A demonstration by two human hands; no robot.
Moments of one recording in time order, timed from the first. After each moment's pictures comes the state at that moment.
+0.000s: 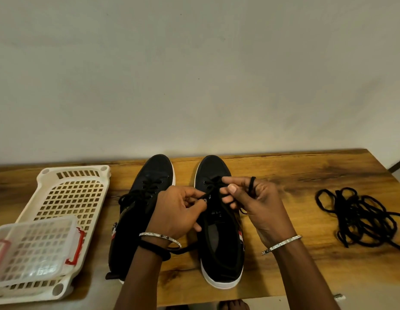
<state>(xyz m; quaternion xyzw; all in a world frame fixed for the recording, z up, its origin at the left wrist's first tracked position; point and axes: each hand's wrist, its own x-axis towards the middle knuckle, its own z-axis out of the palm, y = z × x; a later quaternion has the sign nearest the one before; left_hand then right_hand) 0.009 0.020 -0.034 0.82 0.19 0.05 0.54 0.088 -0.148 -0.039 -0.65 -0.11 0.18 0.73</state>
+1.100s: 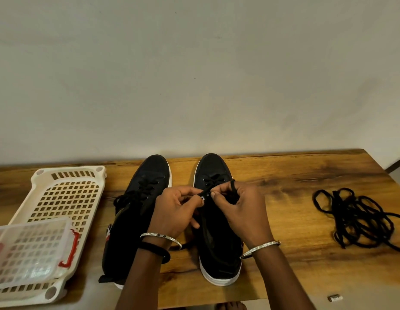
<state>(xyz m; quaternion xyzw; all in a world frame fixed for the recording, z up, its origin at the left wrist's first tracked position) 0.019 0.015 -0.048 0.75 0.23 0.06 0.62 0.082 -0.131 -0.051 -0.83 -0.17 0.02 0.53</state>
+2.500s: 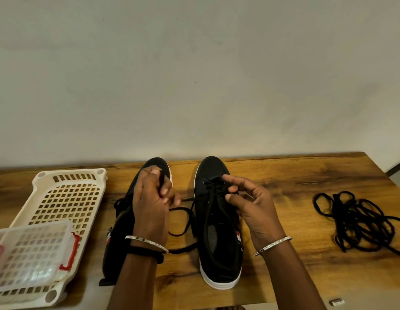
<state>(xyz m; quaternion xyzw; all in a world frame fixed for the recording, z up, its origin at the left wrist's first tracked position) 0.019 0.024 -0.022 0.49 0.24 0.28 0.79 0.095 -0.144 -0.054 -0.66 -0.06 0.15 0.73</state>
